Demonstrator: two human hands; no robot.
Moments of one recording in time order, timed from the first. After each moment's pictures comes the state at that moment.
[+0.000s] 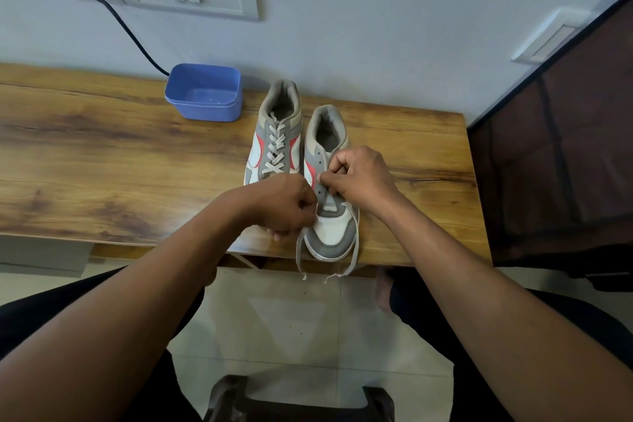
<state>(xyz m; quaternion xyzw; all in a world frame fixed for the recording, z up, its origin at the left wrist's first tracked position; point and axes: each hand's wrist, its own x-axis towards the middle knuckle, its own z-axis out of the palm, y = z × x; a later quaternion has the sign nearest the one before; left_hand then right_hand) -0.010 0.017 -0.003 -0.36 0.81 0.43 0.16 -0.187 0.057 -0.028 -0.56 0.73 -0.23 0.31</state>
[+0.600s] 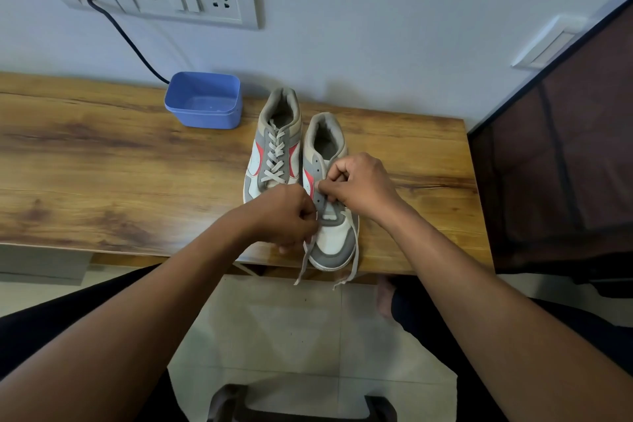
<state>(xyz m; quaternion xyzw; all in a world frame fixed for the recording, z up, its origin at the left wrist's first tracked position) -0.012 0.026 -0.010 -0.39 0.81 0.41 0.12 -0.189 0.056 -0.028 -0.57 0.72 -0.22 0.33</state>
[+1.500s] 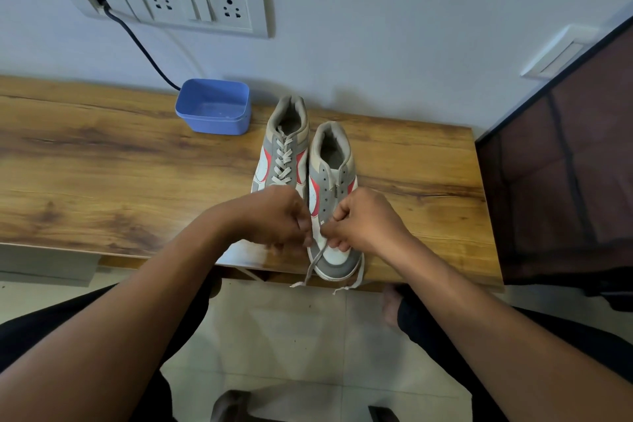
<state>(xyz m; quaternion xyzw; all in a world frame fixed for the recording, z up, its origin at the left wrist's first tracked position) 0.009 0.015 0.011 -0.37 0.78 0.49 0.12 -0.167 0.089 -0.004 -0.50 0.74 -0.12 0.42</state>
